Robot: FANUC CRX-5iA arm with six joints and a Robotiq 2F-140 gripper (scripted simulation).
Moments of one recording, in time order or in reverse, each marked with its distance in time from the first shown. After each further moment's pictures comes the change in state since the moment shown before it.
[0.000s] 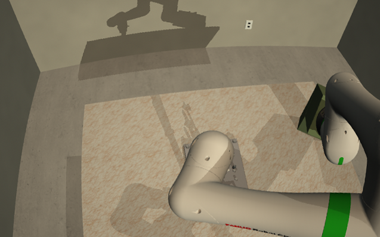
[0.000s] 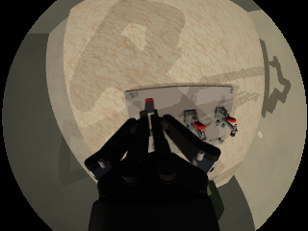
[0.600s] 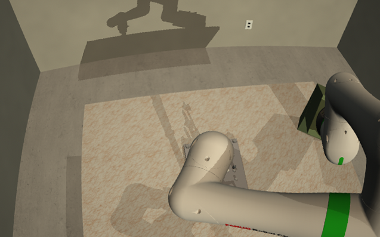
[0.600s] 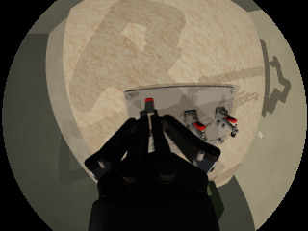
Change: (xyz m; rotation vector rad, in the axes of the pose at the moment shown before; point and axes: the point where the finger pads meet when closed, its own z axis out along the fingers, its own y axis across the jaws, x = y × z) arm 0.000 0.000 0.002 0.000 0.000 0.000
